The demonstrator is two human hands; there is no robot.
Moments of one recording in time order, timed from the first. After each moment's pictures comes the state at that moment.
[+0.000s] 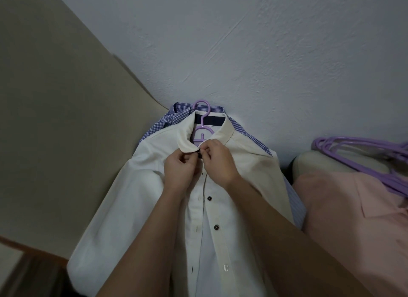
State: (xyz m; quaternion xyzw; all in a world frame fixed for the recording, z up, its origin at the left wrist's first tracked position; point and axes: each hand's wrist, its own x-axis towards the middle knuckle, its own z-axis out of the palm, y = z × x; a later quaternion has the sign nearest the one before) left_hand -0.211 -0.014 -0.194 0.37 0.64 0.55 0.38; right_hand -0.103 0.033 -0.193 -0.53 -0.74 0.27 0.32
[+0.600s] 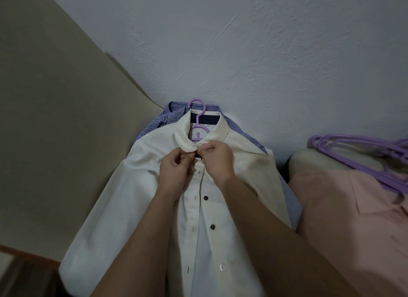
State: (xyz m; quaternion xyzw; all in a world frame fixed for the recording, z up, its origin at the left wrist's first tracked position) left_hand -0.213 -0.013 -0.201 0.37 0.61 0.56 0.43; right_hand -0.106 0.031 -0.186 -0.62 -0.53 0.42 0.40
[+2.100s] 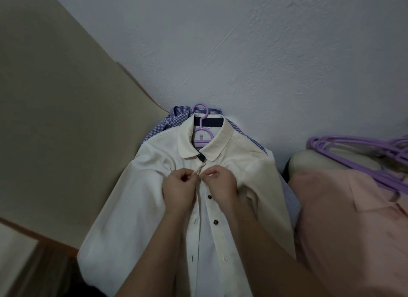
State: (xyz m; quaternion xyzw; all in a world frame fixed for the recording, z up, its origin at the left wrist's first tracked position) left_hand -0.202 -0.056 -0.209 0.39 0.75 0.46 0.29; right_hand -0.093 -0.020 -0.219 -0.63 -0.50 0.48 0.36
